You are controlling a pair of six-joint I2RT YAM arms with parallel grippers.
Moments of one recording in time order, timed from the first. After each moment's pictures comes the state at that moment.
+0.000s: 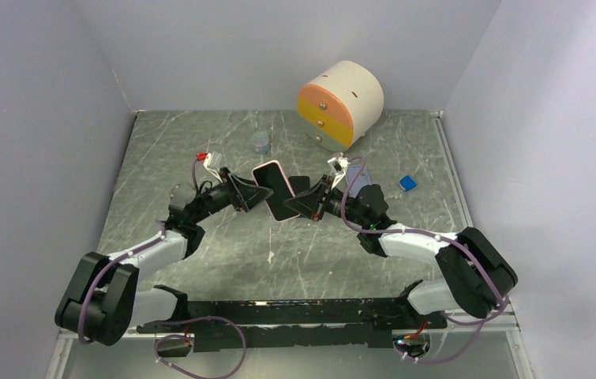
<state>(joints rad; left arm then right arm) -0.34 1.22 0.41 0.93 0.66 -0.80 0.66 1.36 0.49 1.00 -0.54 0.68</state>
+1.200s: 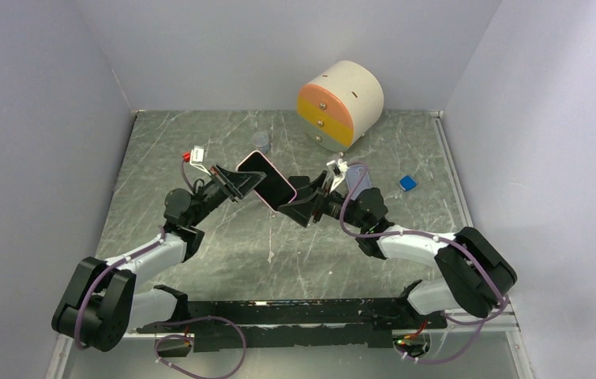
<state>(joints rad) -0.36 1.19 0.40 1.10 0.47 -1.12 0.69 1.37 0.48 1.09 -0.53 0.63</state>
